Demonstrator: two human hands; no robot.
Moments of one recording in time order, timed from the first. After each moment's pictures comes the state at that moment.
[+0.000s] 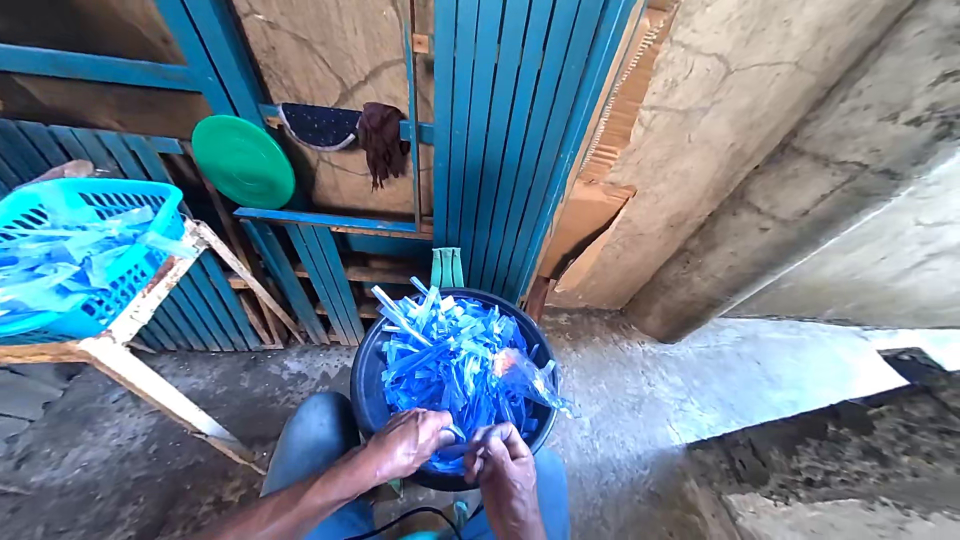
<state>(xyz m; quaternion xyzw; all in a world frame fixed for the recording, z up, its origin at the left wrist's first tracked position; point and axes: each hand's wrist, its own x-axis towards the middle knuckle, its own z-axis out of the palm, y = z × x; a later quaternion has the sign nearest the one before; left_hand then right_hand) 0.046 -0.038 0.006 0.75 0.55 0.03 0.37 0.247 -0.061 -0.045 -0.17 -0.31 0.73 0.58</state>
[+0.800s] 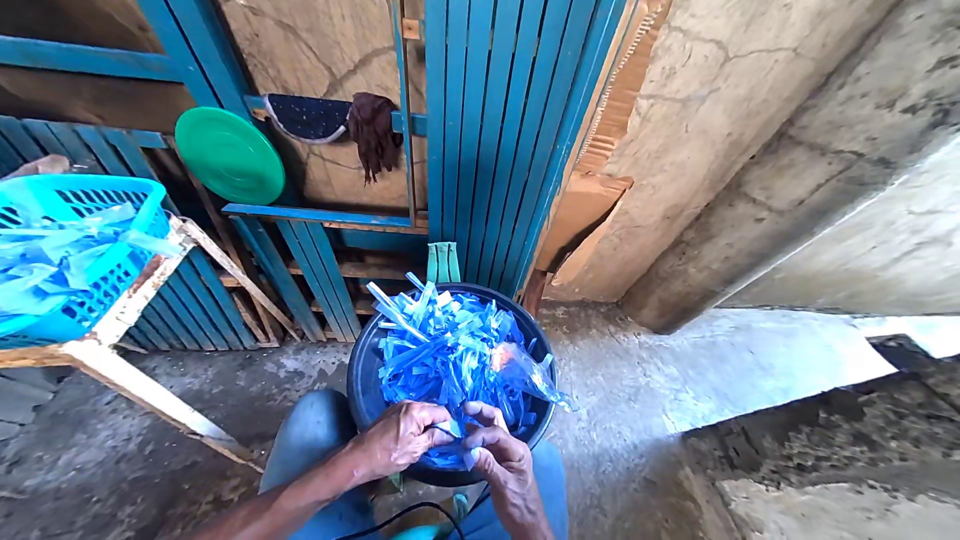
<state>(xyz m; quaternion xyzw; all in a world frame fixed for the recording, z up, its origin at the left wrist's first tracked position) 0.033 -0.045 0.008 0.75 0.48 0.21 0.40 0.257 -0.049 -0.043 -0.18 -0.57 0.59 0.54</state>
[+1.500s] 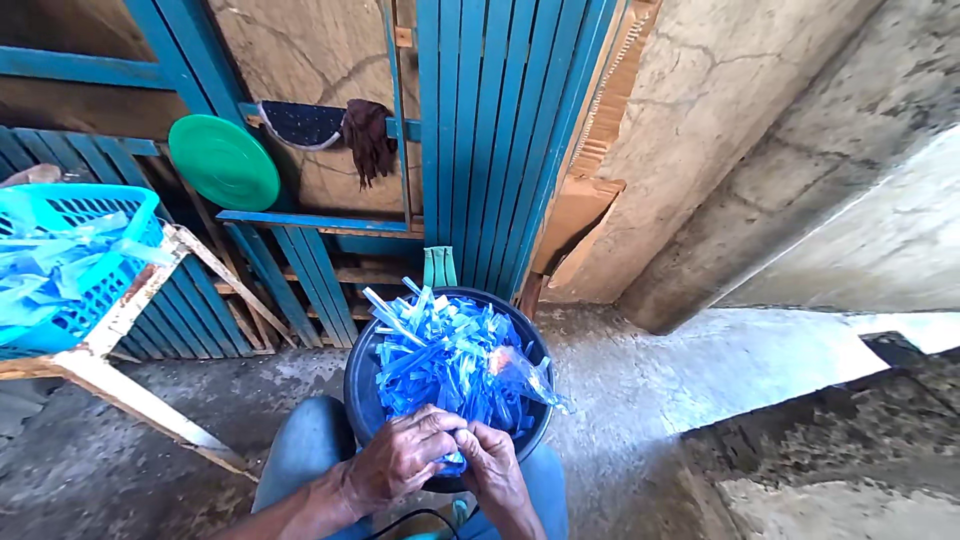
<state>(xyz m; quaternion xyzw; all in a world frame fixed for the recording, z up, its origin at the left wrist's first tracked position) 0.044 -0.056 -0.001 0.87 0.31 0.38 0.07 0.240 -0.047 -0.035 -0.25 -0.45 0.73 0.45</state>
